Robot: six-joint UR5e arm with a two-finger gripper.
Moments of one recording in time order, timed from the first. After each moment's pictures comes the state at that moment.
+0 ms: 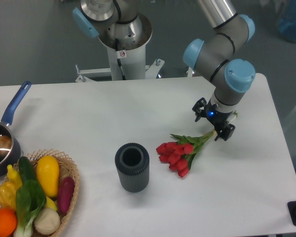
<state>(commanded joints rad) 2.78 -1.99 -1.79 -0.99 1.47 1.64</state>
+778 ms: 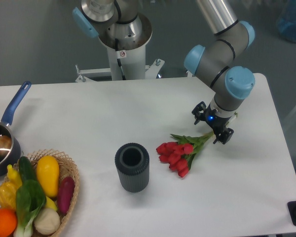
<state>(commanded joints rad) 2.79 -2.02 -1.78 -0.98 1.47 1.72</state>
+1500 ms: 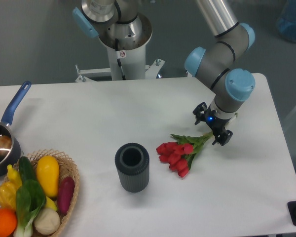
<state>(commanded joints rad) 2.78 -2.04 -1.78 -0.98 1.48 1.73</state>
